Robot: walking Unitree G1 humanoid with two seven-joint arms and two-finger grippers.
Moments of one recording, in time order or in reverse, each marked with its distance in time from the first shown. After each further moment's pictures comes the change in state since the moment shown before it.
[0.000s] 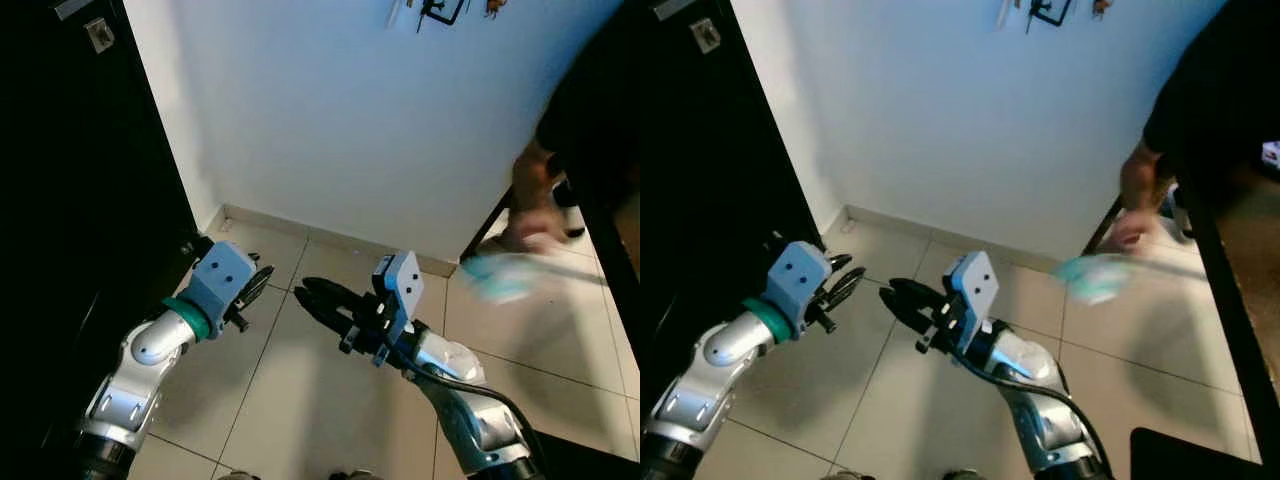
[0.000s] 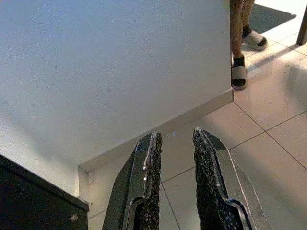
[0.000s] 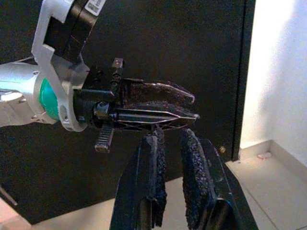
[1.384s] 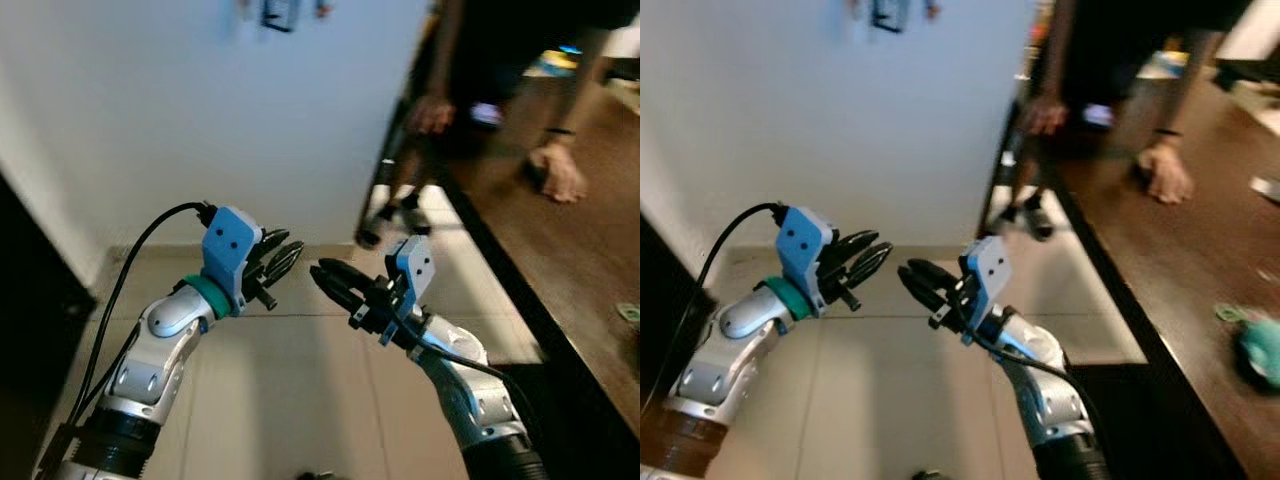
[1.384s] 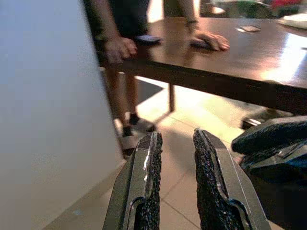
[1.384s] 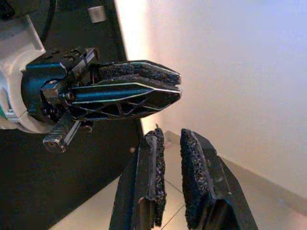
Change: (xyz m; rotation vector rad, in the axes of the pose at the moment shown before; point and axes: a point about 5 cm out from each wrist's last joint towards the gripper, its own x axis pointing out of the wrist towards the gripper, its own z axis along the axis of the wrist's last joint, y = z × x) left arm 0.017 -0.004 0.035 -0.197 -0.145 -0.085; right arm 0.003 -0.023 0.003 0.015 -0.044 -0.072
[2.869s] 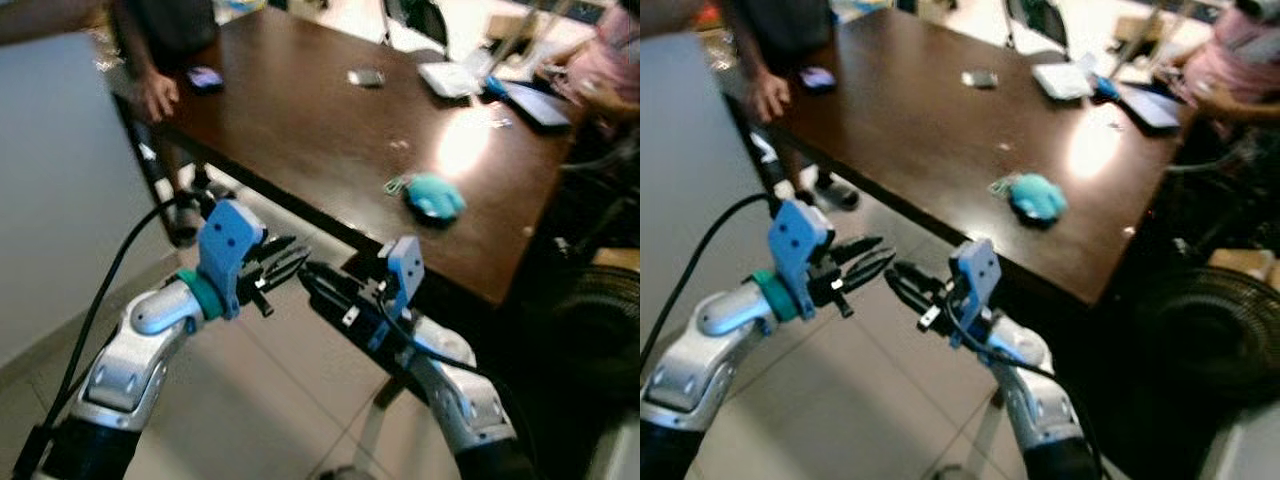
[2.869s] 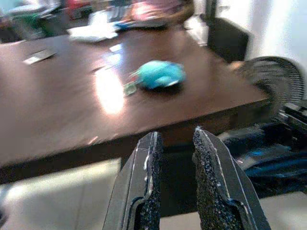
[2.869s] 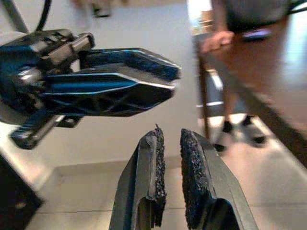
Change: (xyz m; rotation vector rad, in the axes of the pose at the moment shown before) left arm -0.008 -0.009 0.020 0.001 0.030 -0.136; right arm 0.001 0.006 -0.001 0.036 -0.008 0.012
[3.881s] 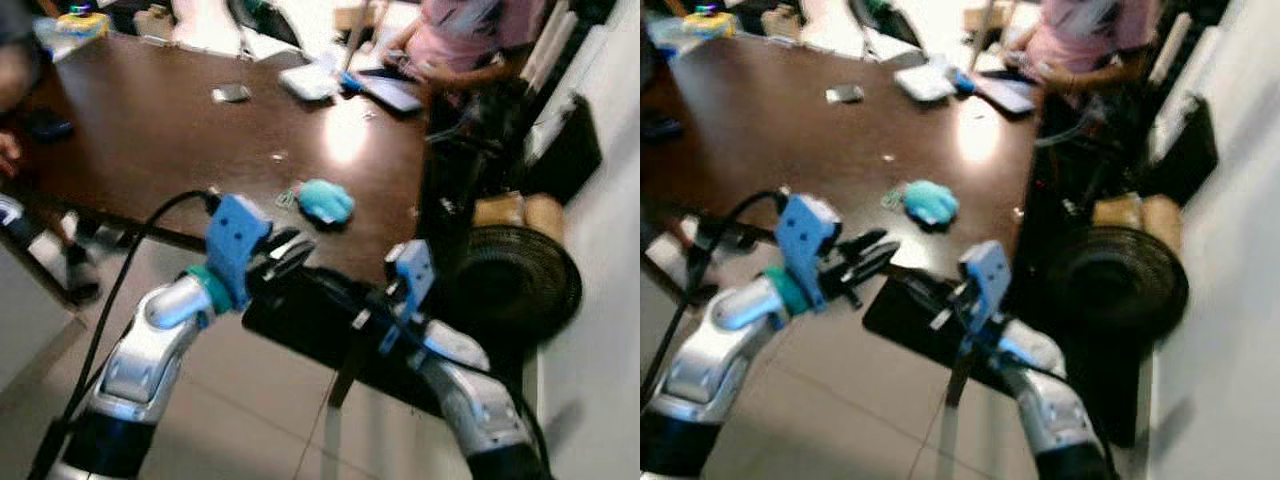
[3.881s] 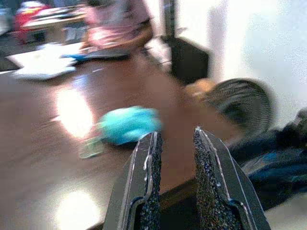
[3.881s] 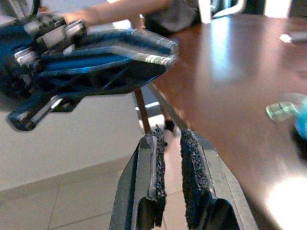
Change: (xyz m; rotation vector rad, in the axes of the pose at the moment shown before) left arm 0.005 0.007 0.003 0.006 -0.014 0.061; right arm -0.002 -0.002 0.004 -0.010 -0.006 -0.010
